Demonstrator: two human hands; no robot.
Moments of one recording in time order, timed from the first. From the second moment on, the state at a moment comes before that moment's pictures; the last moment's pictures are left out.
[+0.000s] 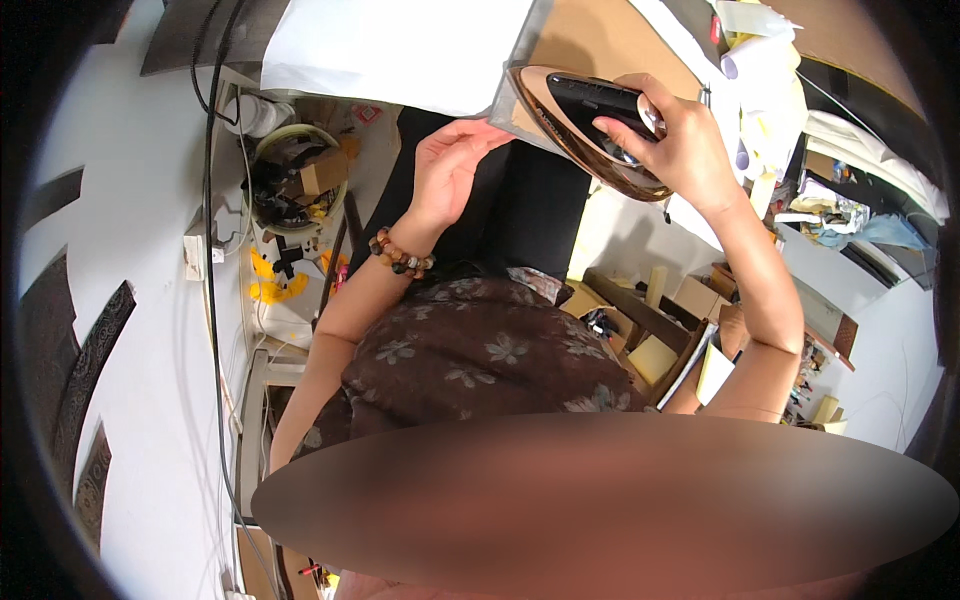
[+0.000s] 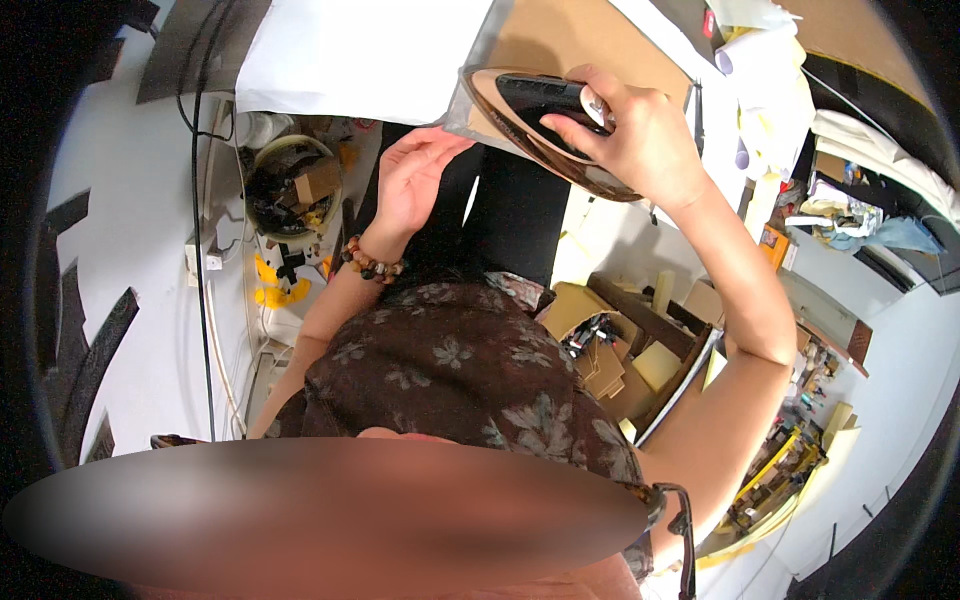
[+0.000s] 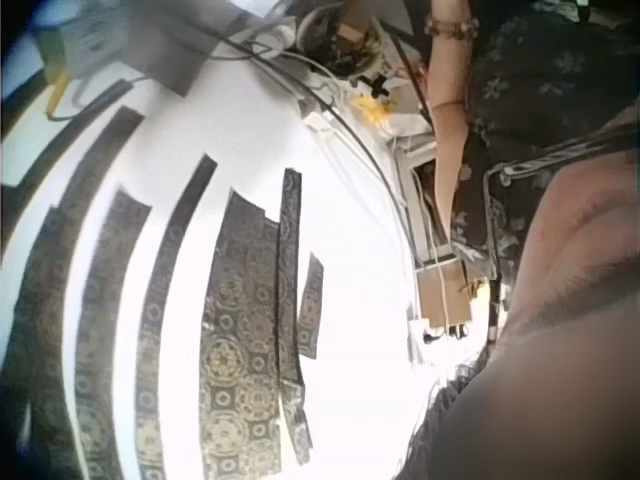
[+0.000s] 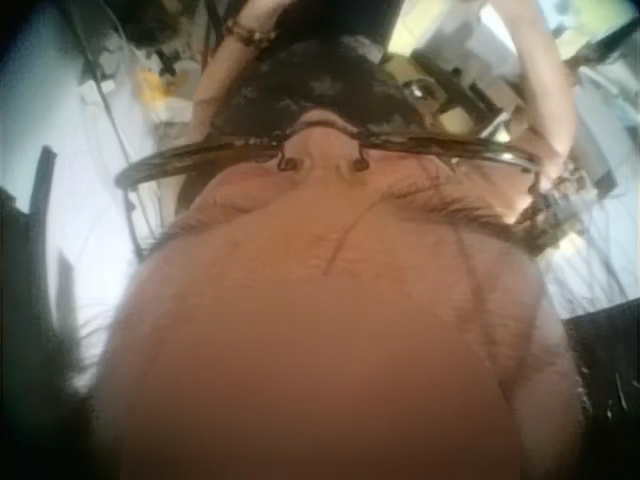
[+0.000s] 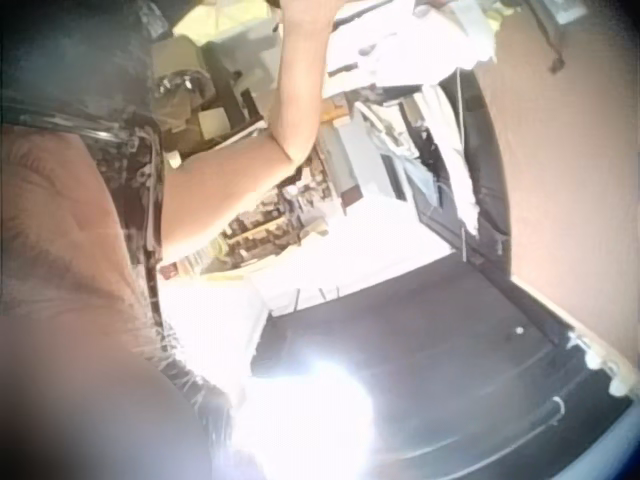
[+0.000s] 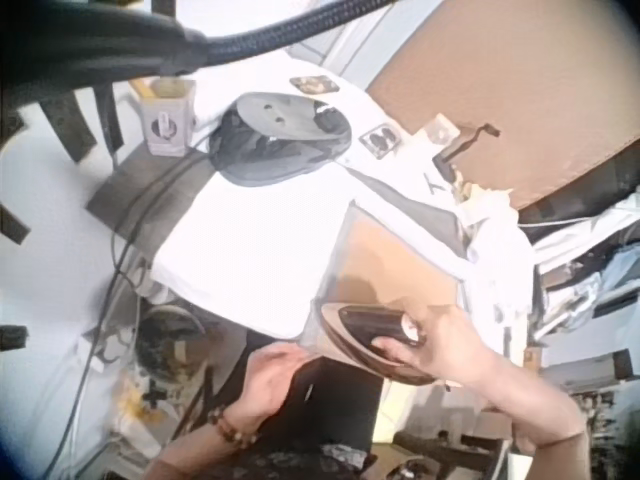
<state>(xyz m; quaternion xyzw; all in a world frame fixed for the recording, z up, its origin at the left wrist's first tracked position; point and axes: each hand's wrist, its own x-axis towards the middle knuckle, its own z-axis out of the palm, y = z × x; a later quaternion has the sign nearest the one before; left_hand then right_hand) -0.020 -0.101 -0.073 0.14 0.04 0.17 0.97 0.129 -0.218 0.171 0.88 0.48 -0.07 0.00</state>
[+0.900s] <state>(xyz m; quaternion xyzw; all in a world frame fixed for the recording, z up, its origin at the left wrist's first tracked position) 0.078 -0.154 0.203 0.57 -0.05 0.60 0.56 0.087 -0.446 0.405 0.70 0.48 0.41 -0.34</state>
